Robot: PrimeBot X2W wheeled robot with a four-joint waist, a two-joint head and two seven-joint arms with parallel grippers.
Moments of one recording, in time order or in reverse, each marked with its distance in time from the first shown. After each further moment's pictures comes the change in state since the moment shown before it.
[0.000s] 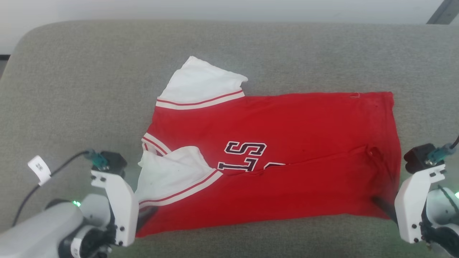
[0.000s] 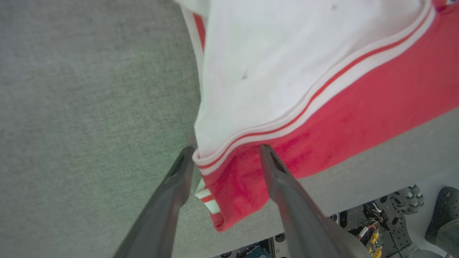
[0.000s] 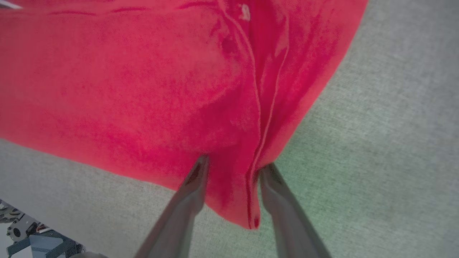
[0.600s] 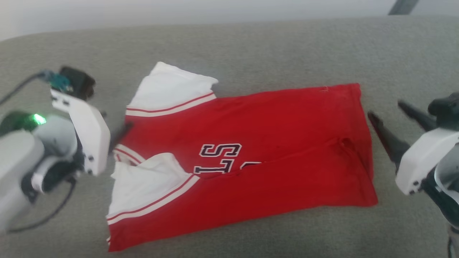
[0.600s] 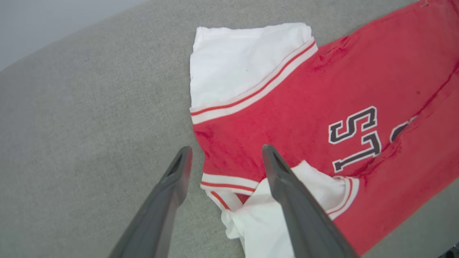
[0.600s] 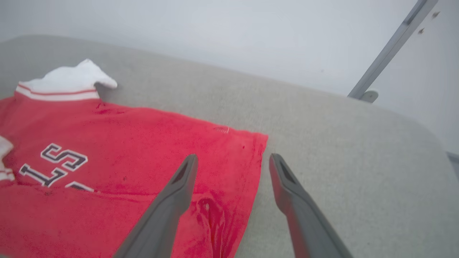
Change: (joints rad) left arm -0.260 0.061 0.079 0.021 0.150 -0.104 -0.012; right arm -0.132 0.030 -0.005 -0.140 -0.091 0.000 -0.366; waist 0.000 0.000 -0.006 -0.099
